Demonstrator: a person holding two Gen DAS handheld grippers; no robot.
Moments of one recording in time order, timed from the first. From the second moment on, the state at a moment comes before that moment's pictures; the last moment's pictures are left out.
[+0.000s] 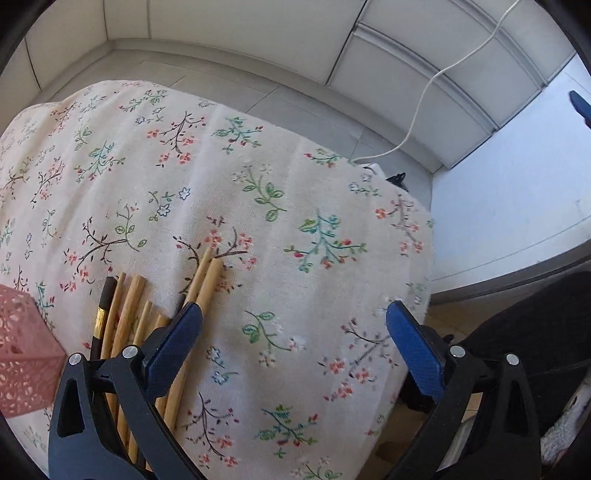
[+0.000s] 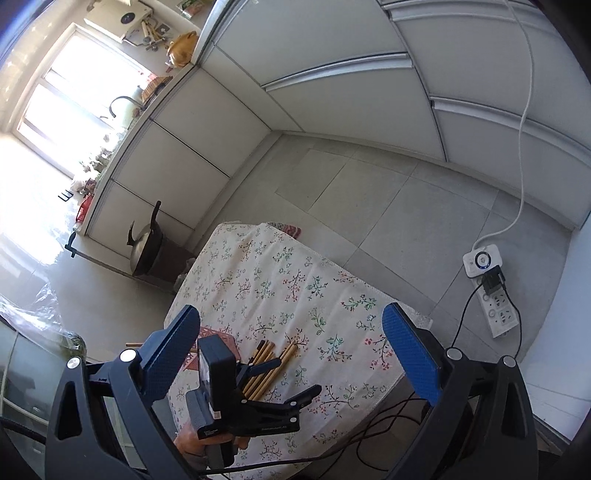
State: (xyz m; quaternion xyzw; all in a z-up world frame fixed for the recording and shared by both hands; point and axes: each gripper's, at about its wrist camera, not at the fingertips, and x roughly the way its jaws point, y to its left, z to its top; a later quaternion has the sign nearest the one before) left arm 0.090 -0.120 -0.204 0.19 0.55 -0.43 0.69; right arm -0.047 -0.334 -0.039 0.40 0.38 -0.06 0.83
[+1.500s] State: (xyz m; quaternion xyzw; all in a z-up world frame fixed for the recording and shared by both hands) left arm -0.006 -0.002 -0.077 0.12 0.44 -0.30 0.84; right arm 0.042 -0.252 -0.185 0.48 0.57 -0.05 0.67
